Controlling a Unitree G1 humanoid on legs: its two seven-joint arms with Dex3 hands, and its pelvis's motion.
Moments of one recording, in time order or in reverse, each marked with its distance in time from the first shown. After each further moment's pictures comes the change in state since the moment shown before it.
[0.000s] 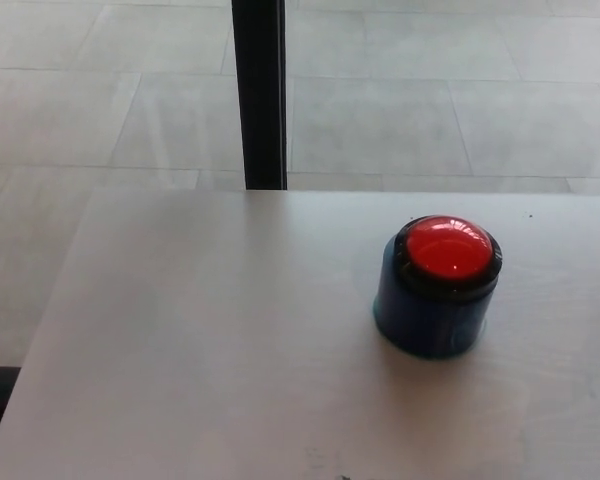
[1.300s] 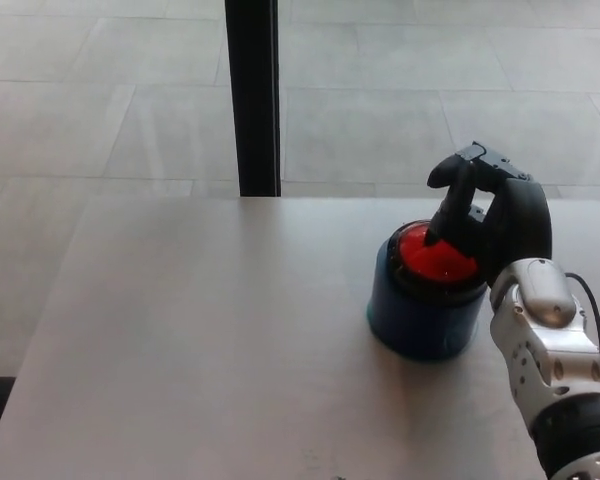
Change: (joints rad) left_arm -0.014 0.001 -0.033 -0.001 0.007 0.000 -0.002; right_arm 0.047 0.790 0.448 0.014 -0.114 -0.119 -0.078
